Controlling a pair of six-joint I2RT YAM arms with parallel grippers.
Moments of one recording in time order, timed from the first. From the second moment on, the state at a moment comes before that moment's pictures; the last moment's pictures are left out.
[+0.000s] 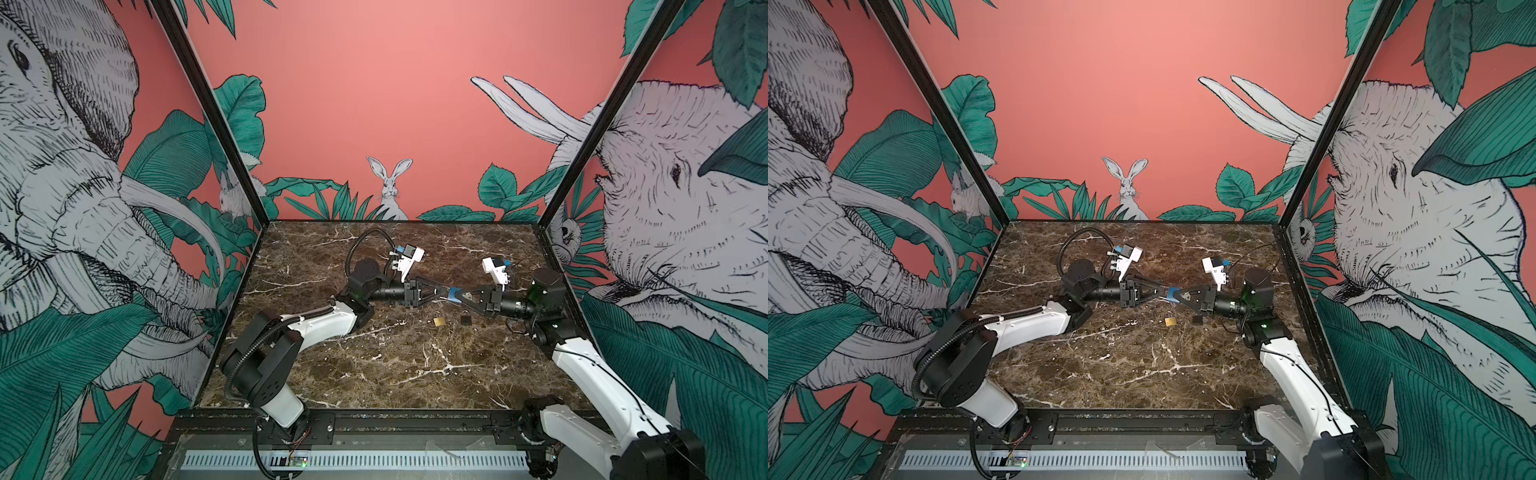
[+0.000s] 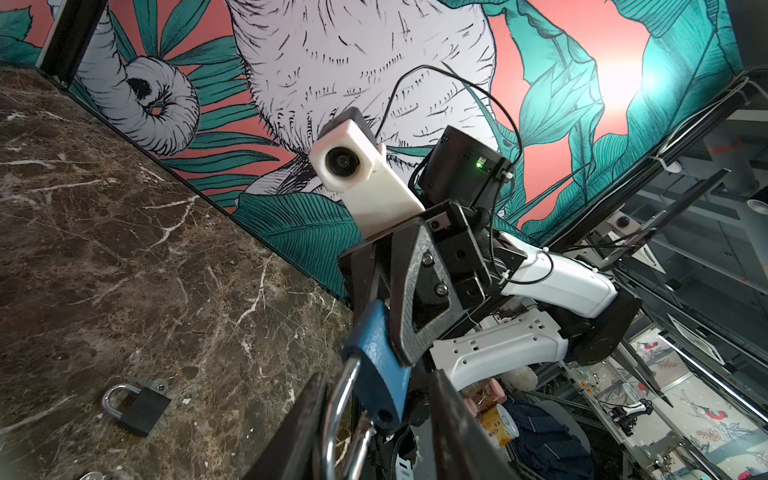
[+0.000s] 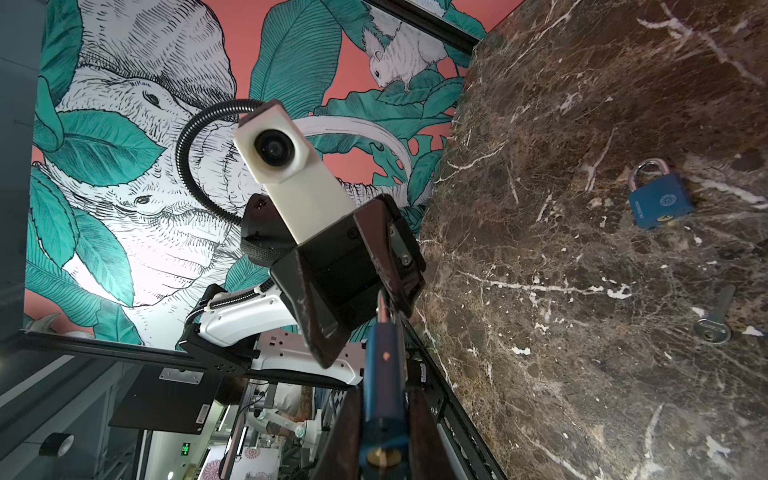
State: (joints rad) left arm -0.72 1.59 0.87 0.86 0.94 -0.82; right arm 0.19 0.97 0.65 0.08 -1.10 0.95
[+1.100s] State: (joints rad) left arm -0.71 1.58 0.83 0.85 0.93 -0.86; right arm 0.19 0.93 0.66 0.00 -1.09 0.81
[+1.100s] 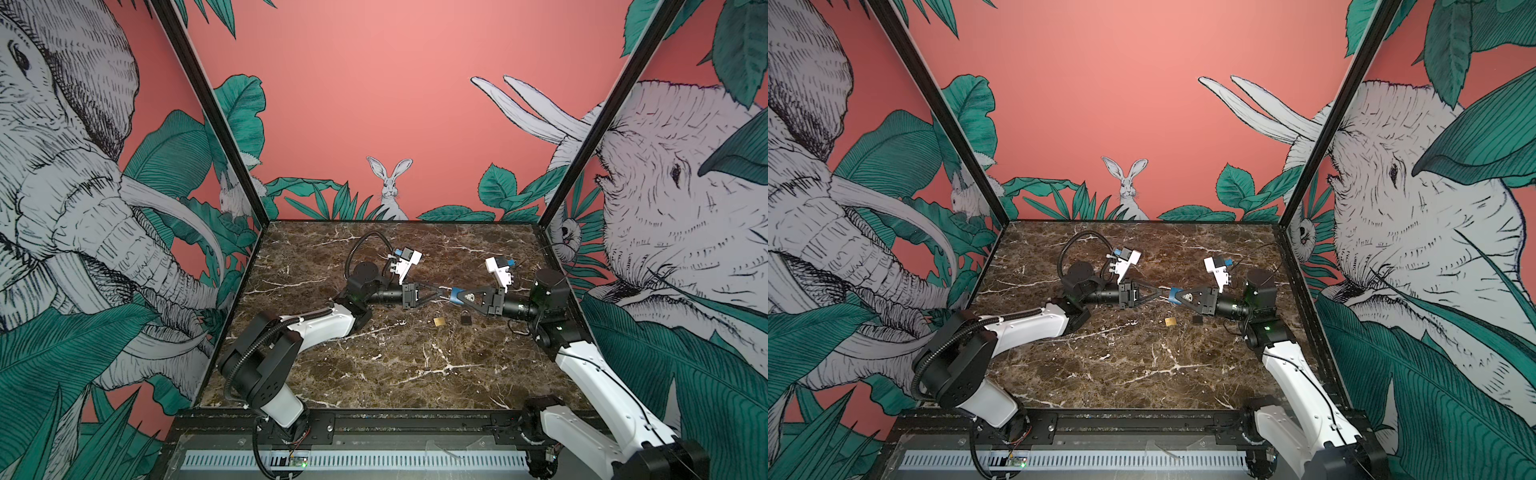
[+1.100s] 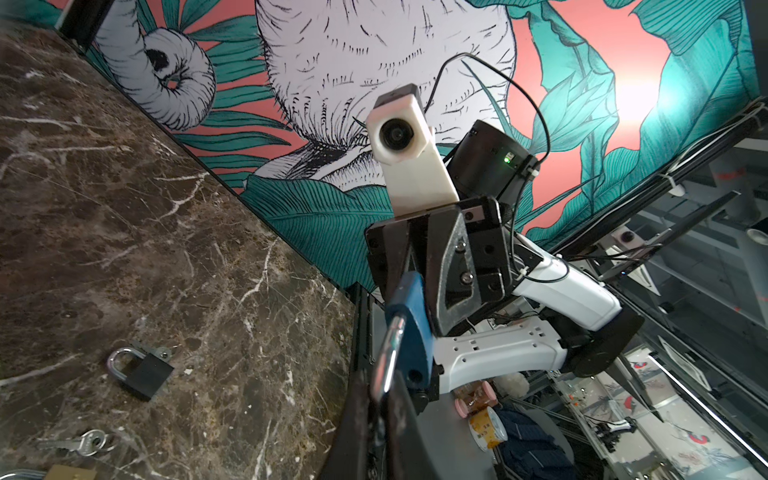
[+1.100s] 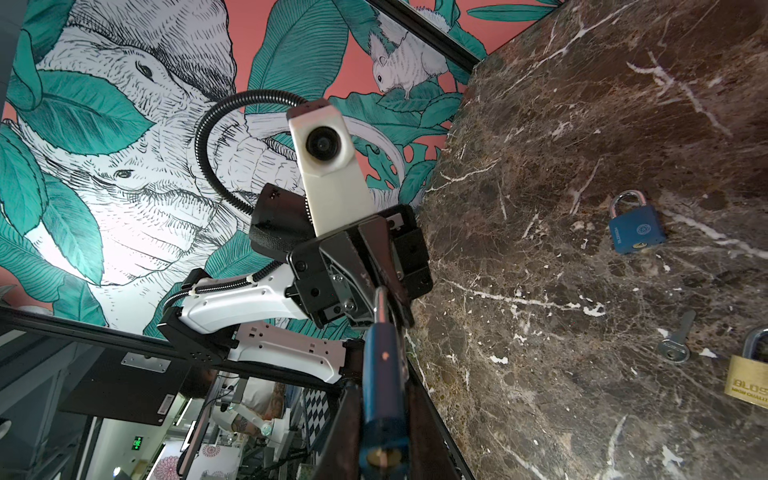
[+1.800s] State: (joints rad) left arm -0.71 1.57 0.83 0.90 0.94 -1.03; right arm 0.19 0.86 0.65 -0.02 -1.06 0.67
